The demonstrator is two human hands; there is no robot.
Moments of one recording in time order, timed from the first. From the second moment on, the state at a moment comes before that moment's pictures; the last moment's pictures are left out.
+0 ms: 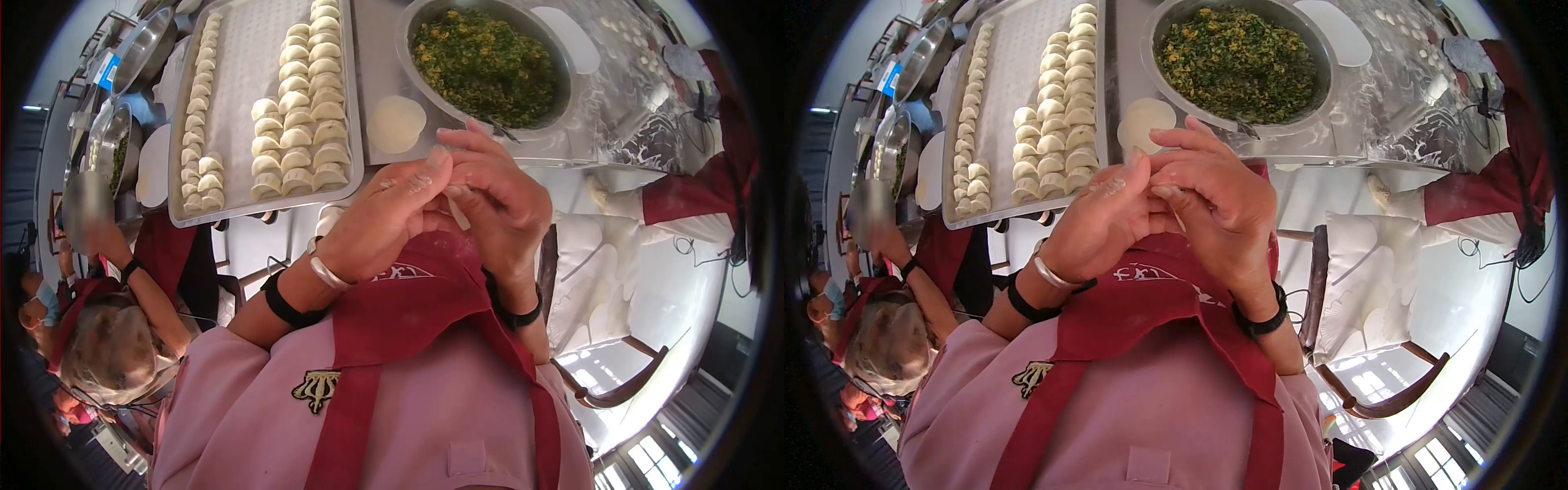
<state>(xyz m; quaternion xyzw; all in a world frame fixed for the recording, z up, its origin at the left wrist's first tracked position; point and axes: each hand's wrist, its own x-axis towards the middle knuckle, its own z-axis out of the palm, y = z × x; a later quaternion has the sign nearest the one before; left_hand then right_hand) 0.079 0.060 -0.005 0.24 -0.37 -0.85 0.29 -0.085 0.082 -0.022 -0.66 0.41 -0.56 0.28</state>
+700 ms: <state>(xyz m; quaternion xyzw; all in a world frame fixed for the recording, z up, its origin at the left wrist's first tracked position) 0.087 0.054 -0.010 0.21 -0.24 -0.85 0.41 -0.054 0.057 -0.034 -0.70 0.50 -0.51 0.12</state>
